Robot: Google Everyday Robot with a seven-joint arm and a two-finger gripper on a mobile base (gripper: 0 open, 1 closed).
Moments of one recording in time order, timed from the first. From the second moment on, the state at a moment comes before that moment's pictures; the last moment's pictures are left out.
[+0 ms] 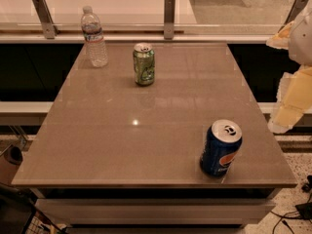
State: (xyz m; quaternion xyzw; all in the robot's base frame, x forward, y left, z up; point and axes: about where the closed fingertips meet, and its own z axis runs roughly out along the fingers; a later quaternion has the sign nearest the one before) arm 0.438 -0.212 0.992 -0.60 0.78 -0.05 0.18
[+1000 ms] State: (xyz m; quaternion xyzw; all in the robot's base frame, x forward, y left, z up) arm 0.450 -0.208 0.998 -0.59 0.77 -0.05 0.23
